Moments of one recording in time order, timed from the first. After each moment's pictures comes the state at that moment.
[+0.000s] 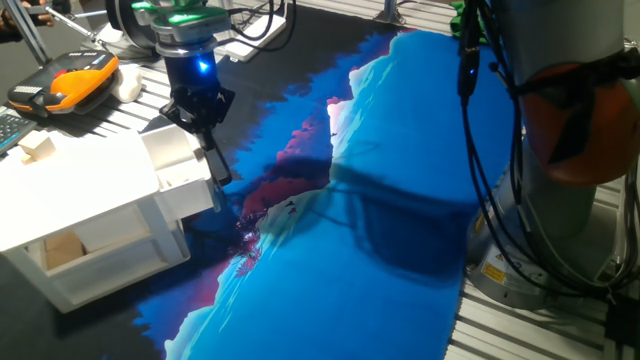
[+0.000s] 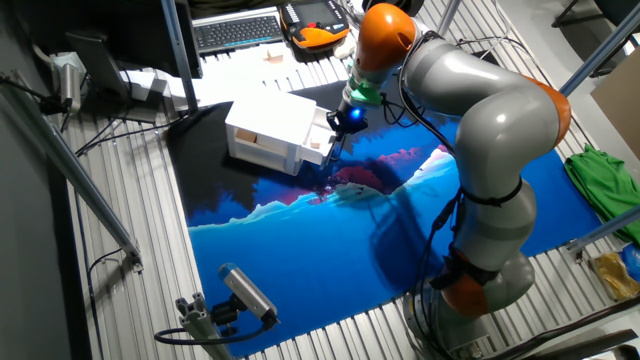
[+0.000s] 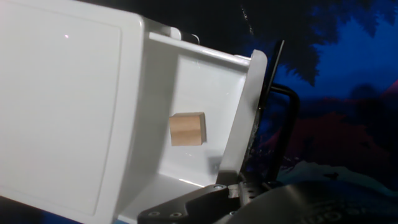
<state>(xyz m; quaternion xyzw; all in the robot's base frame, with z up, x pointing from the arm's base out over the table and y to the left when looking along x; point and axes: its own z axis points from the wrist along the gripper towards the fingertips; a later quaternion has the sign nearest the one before) 0.541 0.144 0.205 -0.17 -0.98 -0.10 0.06</state>
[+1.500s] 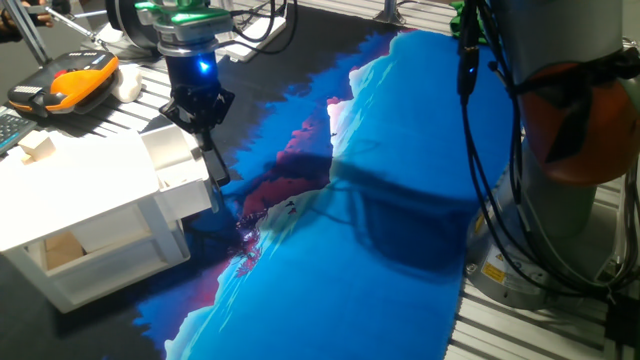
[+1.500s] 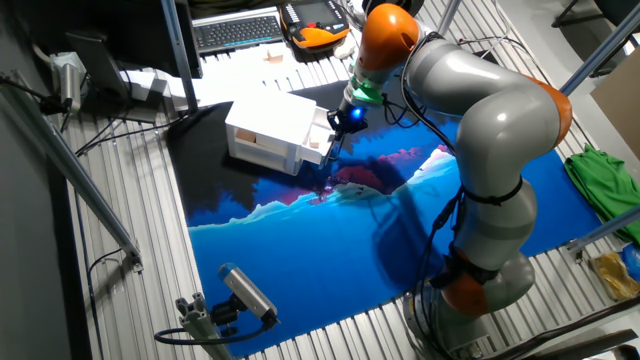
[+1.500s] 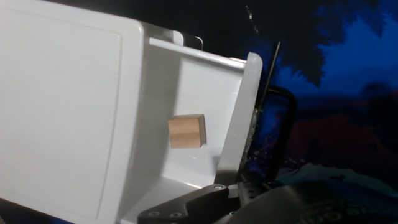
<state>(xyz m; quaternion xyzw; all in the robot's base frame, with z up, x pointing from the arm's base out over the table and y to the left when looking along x) 0.544 0.143 0.204 -0.18 -0.97 -0.12 0.06</state>
